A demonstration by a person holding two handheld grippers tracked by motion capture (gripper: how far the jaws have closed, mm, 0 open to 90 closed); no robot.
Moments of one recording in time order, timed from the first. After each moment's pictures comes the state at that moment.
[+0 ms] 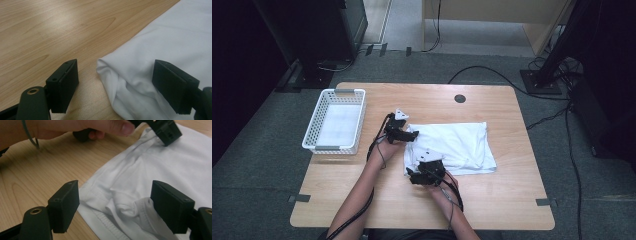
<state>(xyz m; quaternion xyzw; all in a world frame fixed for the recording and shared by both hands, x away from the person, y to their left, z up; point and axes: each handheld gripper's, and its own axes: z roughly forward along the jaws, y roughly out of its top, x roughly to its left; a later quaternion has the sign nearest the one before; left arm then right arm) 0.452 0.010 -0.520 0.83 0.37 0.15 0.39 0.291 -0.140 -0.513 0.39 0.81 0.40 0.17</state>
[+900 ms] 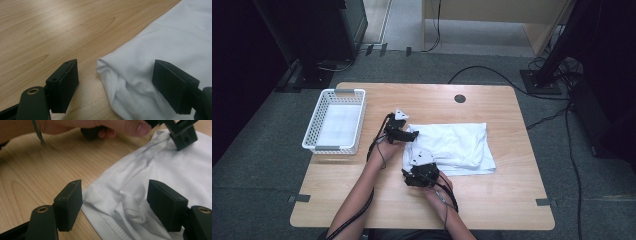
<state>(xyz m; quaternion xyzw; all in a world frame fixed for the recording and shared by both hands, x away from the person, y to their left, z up) 0.452 0.010 -0.520 0.83 0.37 0.15 0.39 0.288 -0.123 -0.519 0.37 0.82 0.39 0.19</state>
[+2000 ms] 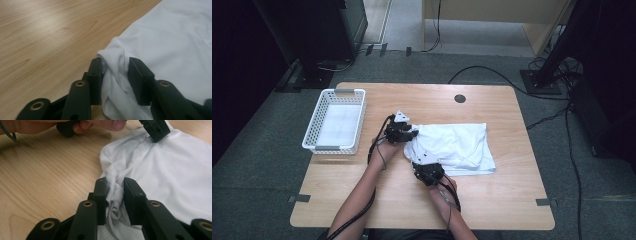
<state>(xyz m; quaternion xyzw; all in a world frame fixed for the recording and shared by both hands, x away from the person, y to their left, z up) 0.443 0.009 -0.519 0.84 0.34 0.12 0.41 0.290 -0.137 -0.521 0.39 0.81 0.37 0.22</state>
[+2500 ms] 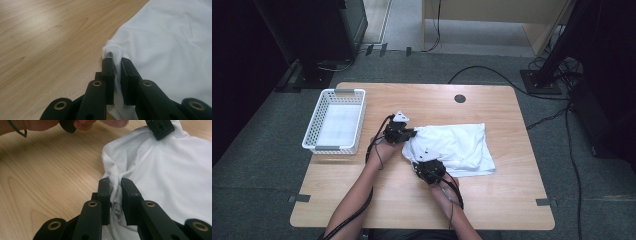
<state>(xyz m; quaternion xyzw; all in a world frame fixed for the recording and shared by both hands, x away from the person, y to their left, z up) 0.441 0.016 -0.506 0.85 0.32 0.09 0.40 0.293 -0.141 -0.508 0.38 0.82 0.38 0.18</state>
